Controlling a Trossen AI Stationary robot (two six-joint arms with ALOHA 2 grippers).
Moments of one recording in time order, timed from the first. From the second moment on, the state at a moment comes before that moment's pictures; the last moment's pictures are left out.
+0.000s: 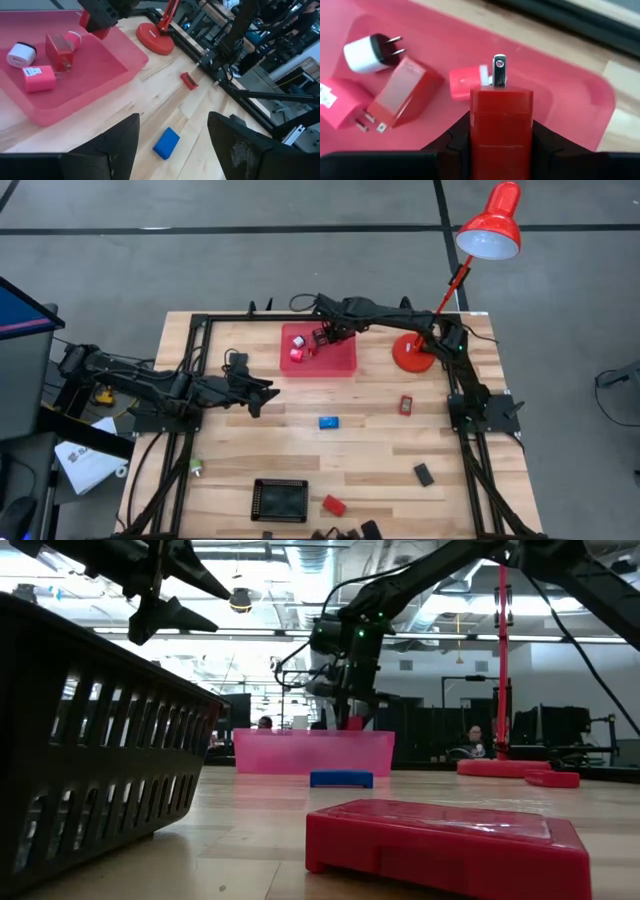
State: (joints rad) left arm -0.21 0.87 0.53 -0.06 -0.54 -0.82; right arm -0.47 2.18 1.81 -0.87 0.18 0.67
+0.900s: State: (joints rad) left arm -0.21 0.87 0.53 -0.07 -0.53 -0.82; right arm -0.55 2.18 1.81 -0.91 0.05 0.65
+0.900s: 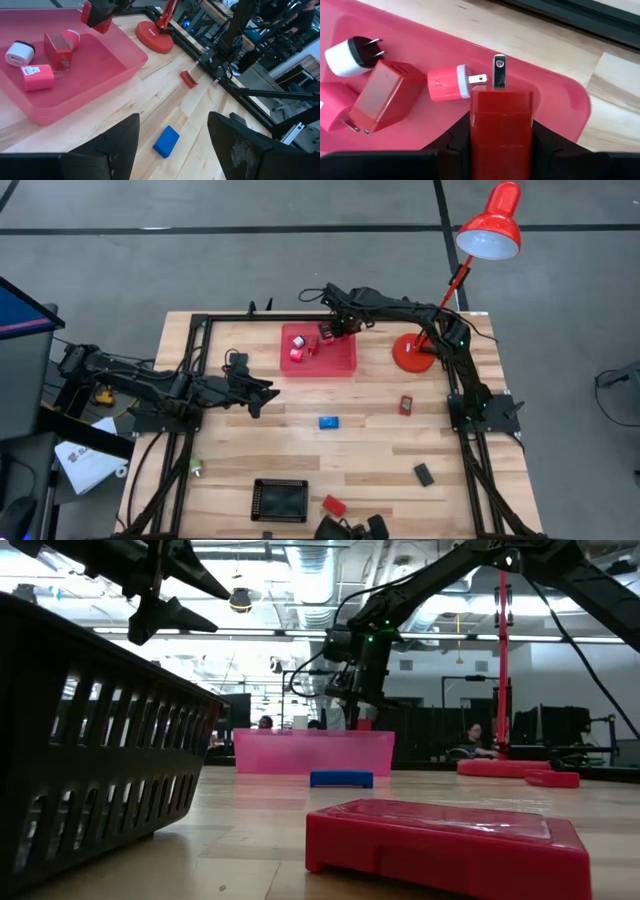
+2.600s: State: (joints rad) left arm -0.21 0.87 0.53 -0.21 -0.42 -0.82; right arm -0.09 1.63 1.18 -0.78 0.12 0.55
